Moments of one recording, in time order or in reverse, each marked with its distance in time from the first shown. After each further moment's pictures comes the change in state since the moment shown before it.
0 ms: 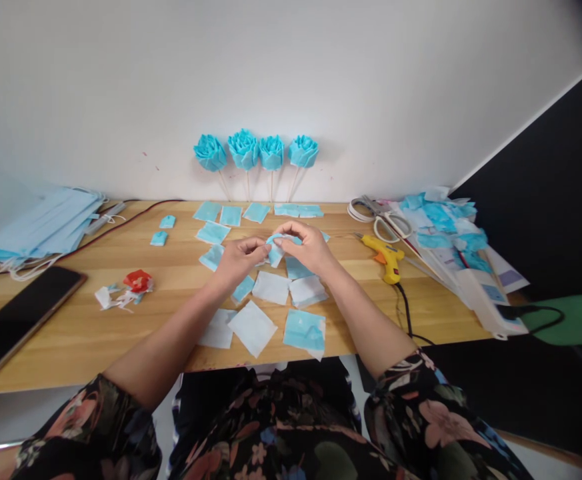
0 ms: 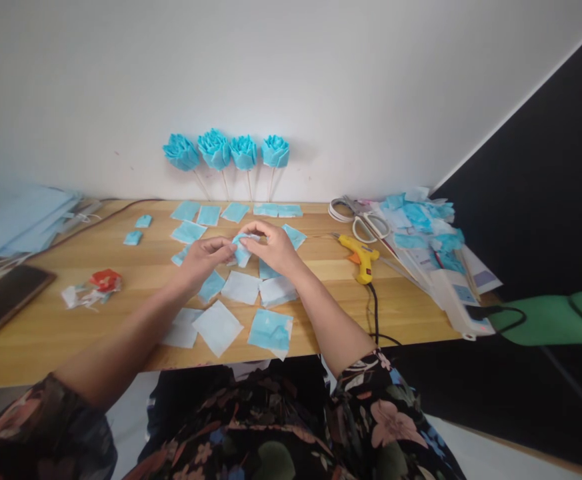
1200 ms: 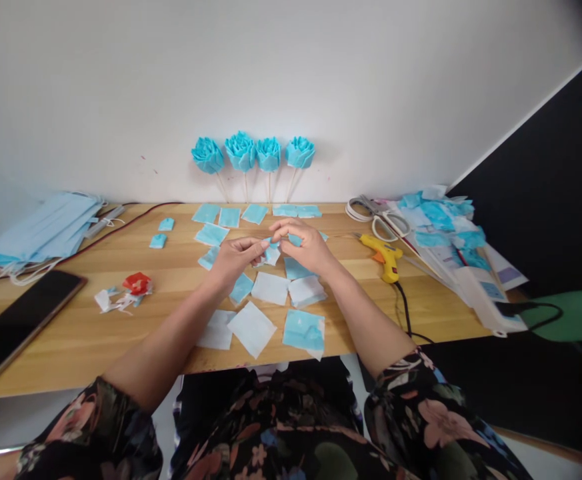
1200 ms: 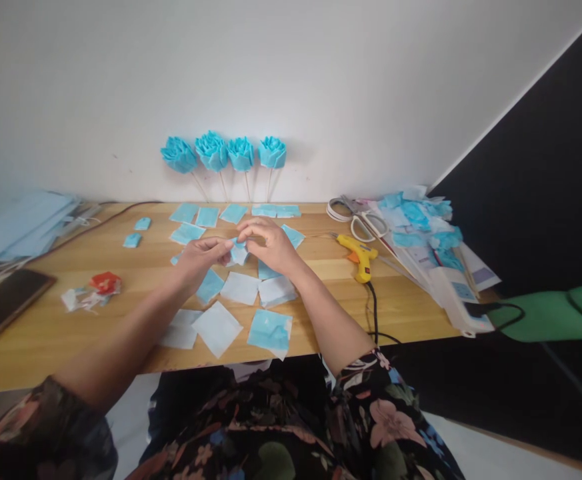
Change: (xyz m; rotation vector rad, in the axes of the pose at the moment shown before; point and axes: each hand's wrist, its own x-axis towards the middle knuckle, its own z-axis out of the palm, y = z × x) left_hand 0.001 0.003 -0.003 -0.089 0.031 -0.046; right_hand 0.003 0.006 -0.005 -0.153 -0.017 -0.231
